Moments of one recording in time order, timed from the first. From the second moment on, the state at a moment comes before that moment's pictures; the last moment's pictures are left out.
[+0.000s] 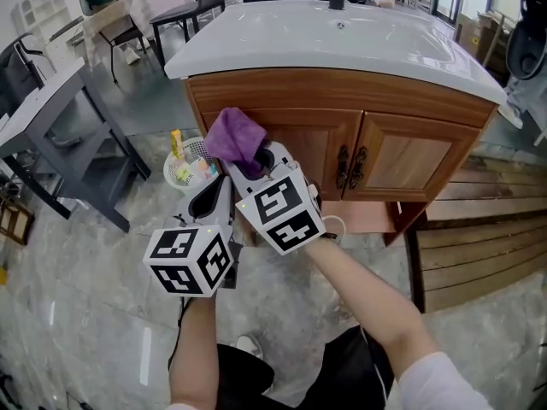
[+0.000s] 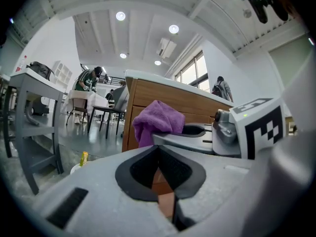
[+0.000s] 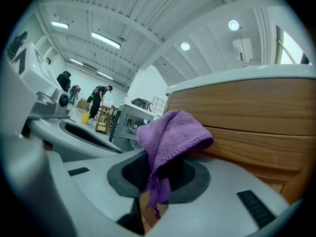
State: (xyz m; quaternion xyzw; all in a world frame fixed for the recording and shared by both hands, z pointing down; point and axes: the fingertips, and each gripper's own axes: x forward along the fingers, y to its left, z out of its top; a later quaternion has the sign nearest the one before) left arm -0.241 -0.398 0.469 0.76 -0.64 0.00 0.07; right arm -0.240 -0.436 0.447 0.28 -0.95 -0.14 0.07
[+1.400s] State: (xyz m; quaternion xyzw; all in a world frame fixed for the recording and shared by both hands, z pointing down) left arm -0.072 -0.419 0.481 0.86 -0.51 -0.01 0.08; right arm -0.035 -0.460 0.444 0.45 -0.89 -0.11 0.06
